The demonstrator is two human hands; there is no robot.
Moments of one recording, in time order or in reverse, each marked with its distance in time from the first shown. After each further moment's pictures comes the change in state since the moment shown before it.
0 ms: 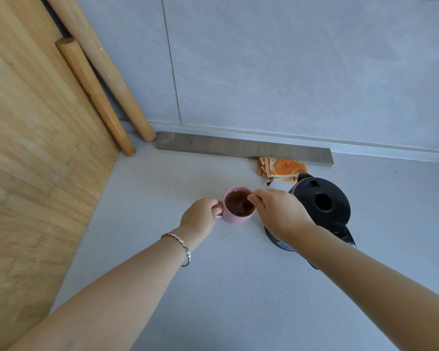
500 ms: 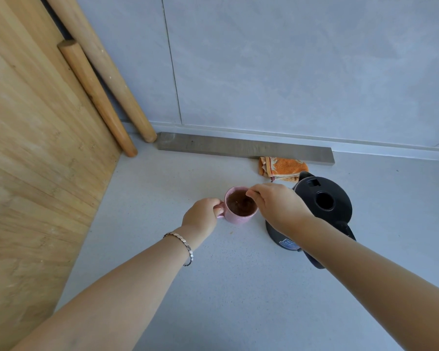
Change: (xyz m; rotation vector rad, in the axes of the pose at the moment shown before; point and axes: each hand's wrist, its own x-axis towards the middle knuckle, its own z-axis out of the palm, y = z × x) left_hand -0.001 0.002 -0.002 -0.007 -0.022 -0.013; right_hand 0.007 -0.006 -0.008 -0.009 -0.069 -0.005
